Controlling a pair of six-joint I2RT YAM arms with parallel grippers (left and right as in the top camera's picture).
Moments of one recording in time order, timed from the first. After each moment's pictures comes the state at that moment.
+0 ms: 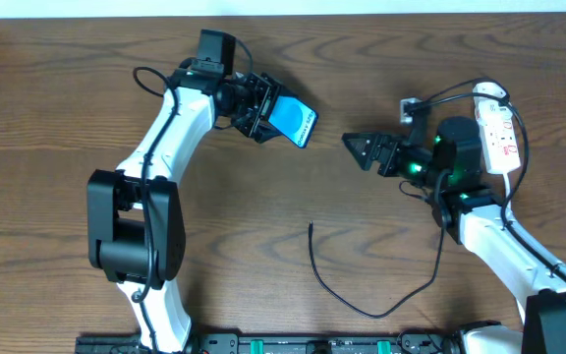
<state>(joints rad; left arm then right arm) -0.20 1.99 1.55 -0.67 0.69 -1.22 0.20 1.45 0.67 0.30 -0.65 0.64</state>
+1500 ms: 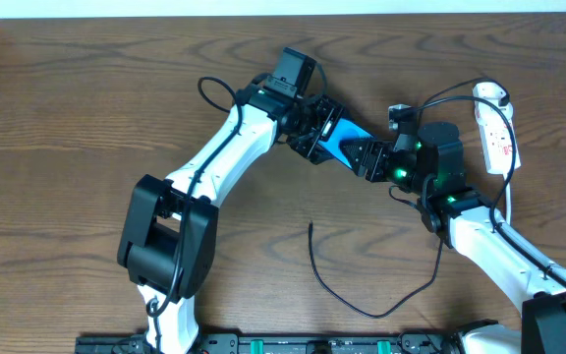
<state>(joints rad) -0.48 1.99 1.55 -0.62 0.58 -1.47 0.28 1.45 0.67 0.25 -0.49 0.59</state>
